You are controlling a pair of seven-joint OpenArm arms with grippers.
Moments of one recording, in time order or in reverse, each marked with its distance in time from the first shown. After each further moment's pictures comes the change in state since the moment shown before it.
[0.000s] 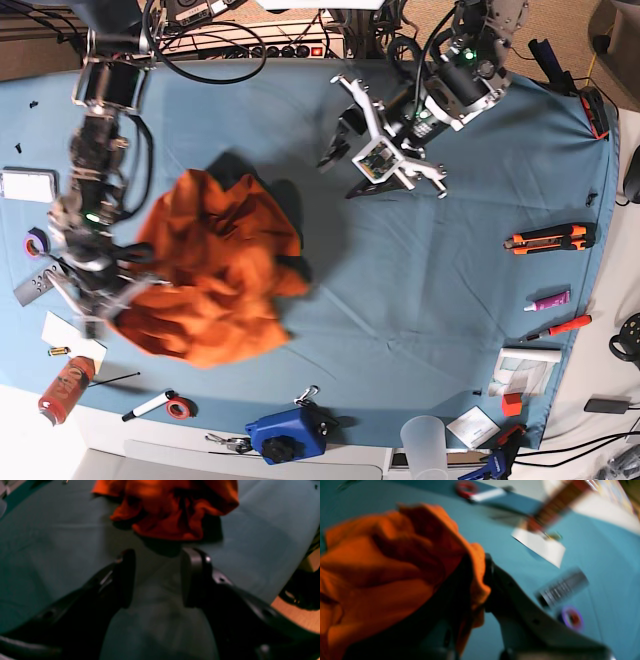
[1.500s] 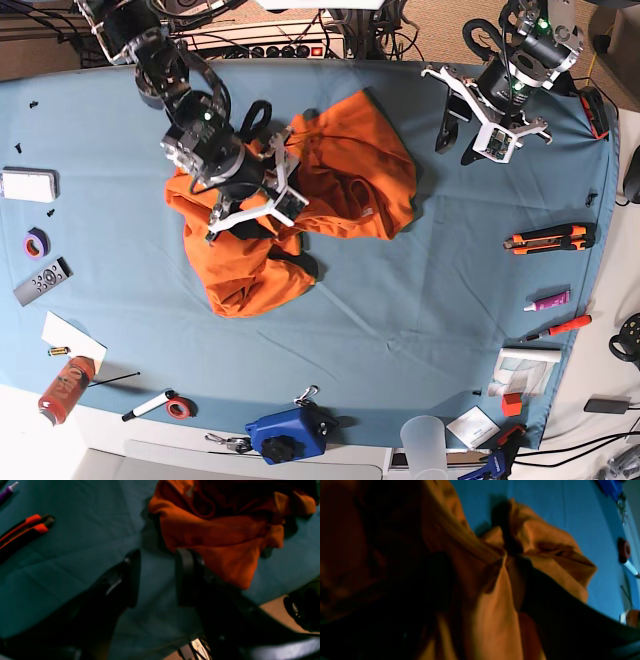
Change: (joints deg) left arm 17.1 0.2 -28.0 4.0 -10.6 -1.5 3.8; right arm -10.6 5.3 -42.4 9.8 -8.7 12.0 1.7
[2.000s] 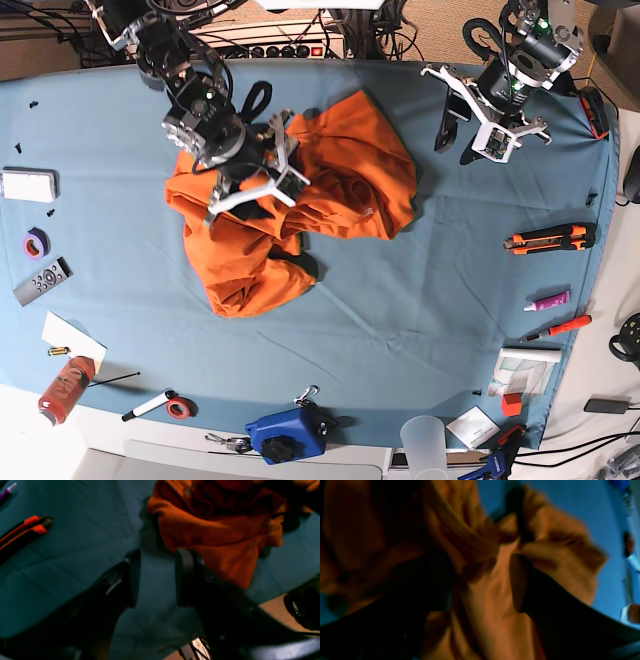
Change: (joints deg) left arm 0.0 -0.2 0.0 0.0 0.0 0.0 0.0; right arm -4.7 0.1 0.1 5.2 -2.3 -0.3 -1.5
